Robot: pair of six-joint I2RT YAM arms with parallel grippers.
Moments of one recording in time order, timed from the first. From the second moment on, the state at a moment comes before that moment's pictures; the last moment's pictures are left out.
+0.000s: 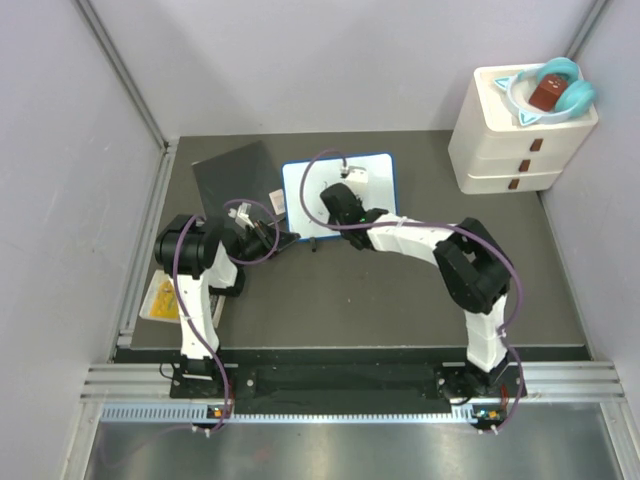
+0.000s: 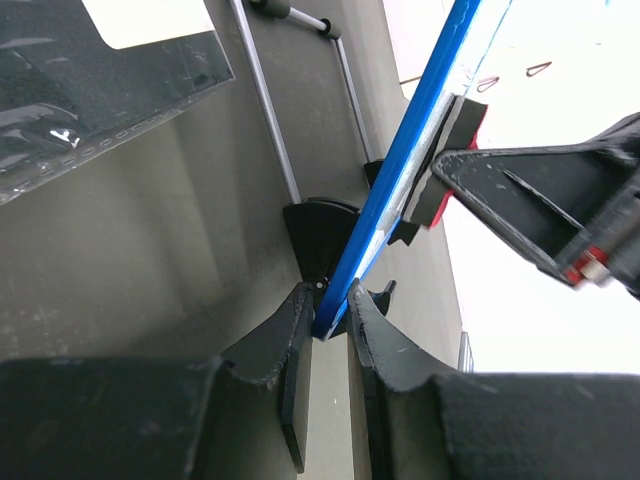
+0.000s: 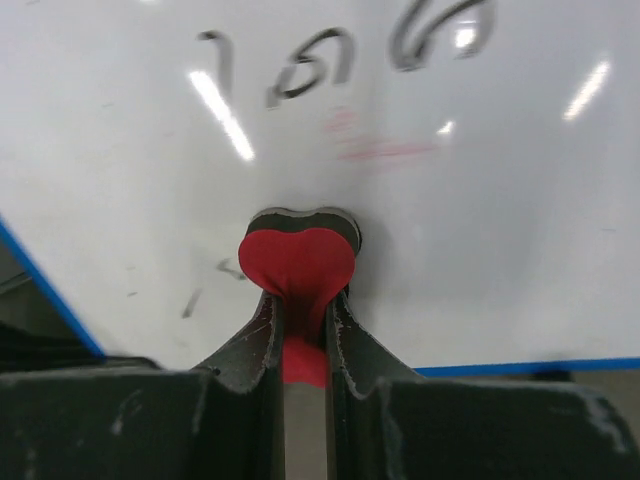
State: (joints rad) left arm -0.09 2.18 0.56 1.49 0.75 -1.07; right arm 0.77 1.96 1.33 -0.08 0.50 0.67
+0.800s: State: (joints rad) left arm -0.09 2.19 0.57 1.49 0.75 -1.07; right arm 0.74 1.98 1.40 -0.12 0.40 0.68
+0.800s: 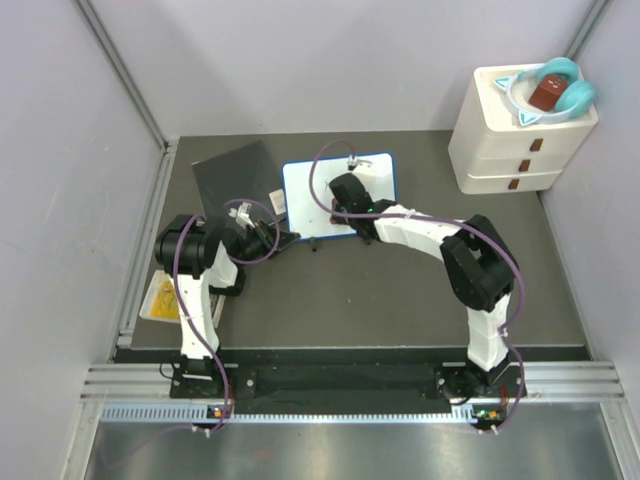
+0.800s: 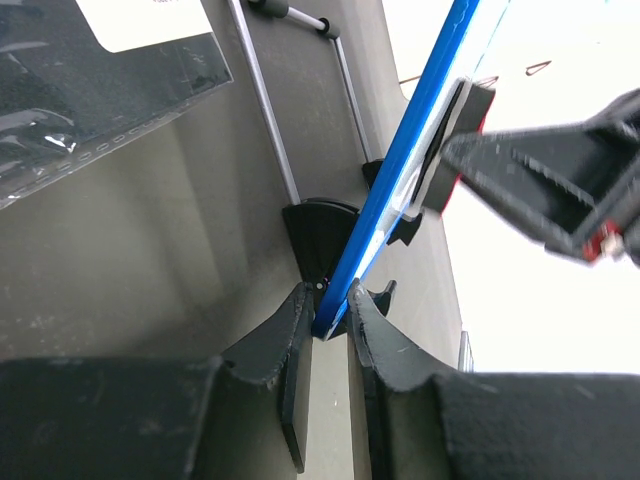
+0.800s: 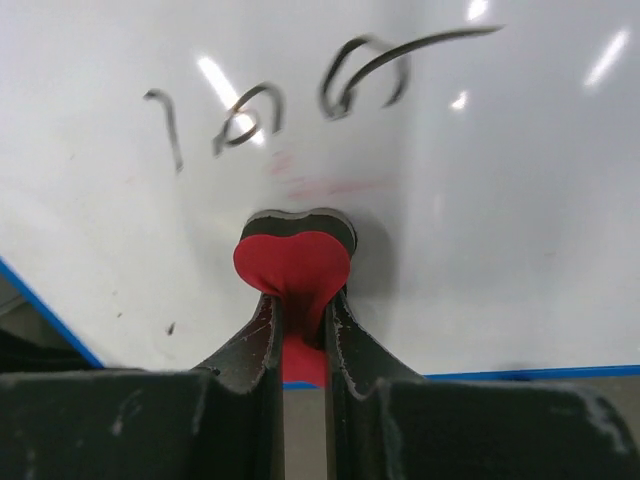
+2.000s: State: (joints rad) left arm -0.09 2.19 0.57 1.48 0.75 -1.06; right arm 0.88 2.08 1.50 -0.06 0.50 0.62
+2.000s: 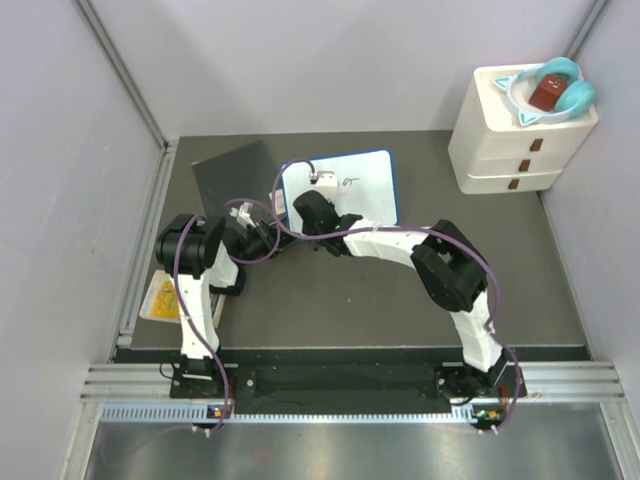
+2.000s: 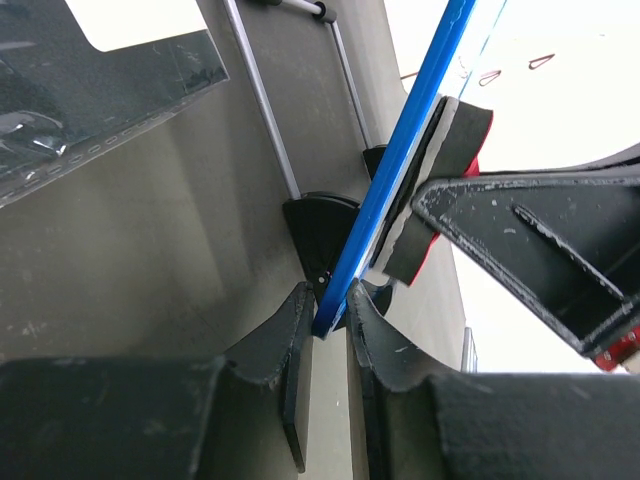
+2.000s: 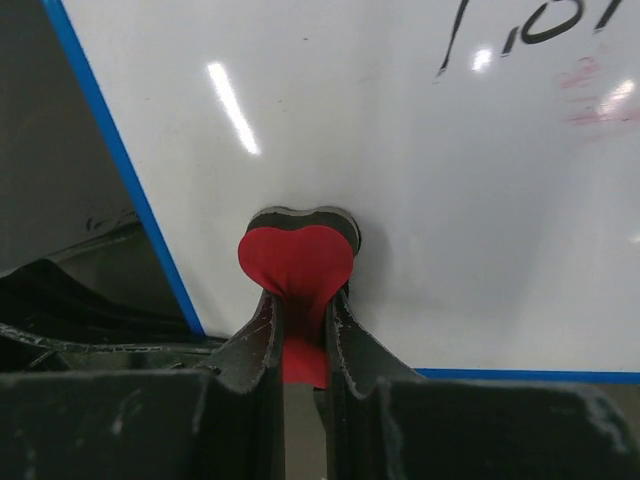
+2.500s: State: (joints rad) left arm -0.09 2.19 0.57 1.48 0.75 -1.05; right arm 0.88 2.10 1.51 -0.04 0.60 0.63
